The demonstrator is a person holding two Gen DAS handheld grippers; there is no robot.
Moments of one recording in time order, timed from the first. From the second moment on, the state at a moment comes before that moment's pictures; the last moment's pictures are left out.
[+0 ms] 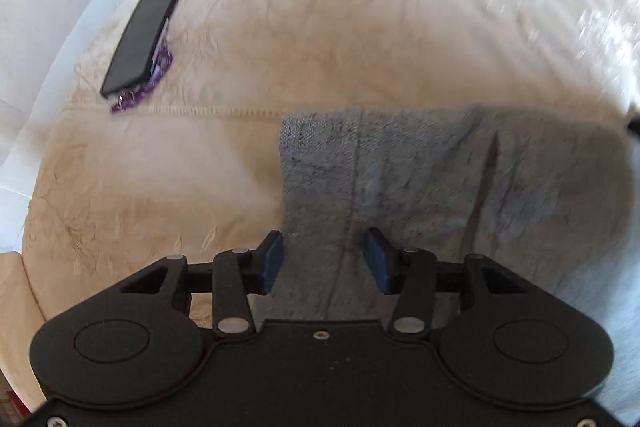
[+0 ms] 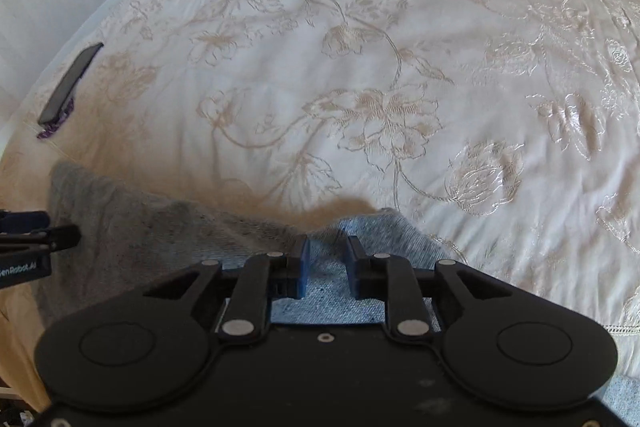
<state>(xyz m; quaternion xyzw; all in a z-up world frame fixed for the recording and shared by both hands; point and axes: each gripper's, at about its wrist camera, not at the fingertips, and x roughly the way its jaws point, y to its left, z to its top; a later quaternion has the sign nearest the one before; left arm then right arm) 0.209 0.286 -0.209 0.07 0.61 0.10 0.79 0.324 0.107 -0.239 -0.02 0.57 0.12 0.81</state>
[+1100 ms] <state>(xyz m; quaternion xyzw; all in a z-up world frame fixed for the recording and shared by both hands) 0.108 0.080 -0.123 0.16 0.53 -0.01 0.83 0.086 -0.171 -0.155 0.03 0.48 -0.05 0.88</state>
